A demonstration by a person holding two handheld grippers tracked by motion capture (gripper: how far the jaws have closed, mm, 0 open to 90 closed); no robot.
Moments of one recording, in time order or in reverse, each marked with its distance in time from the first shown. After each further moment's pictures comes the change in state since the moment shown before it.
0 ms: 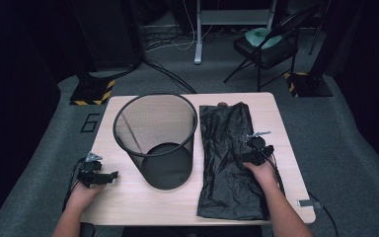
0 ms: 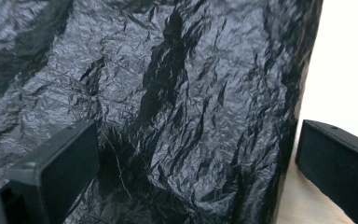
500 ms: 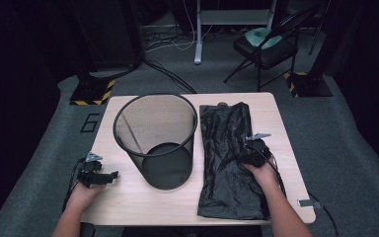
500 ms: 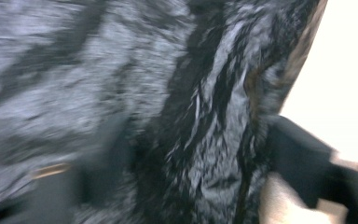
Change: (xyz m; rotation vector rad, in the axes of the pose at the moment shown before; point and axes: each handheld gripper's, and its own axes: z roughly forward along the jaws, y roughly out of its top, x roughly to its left) left arm 0.000 0.000 0.000 0.000 0.000 -0.001; right arm 0.003 -0.006 -0.008 -0.073 0.048 -0.105
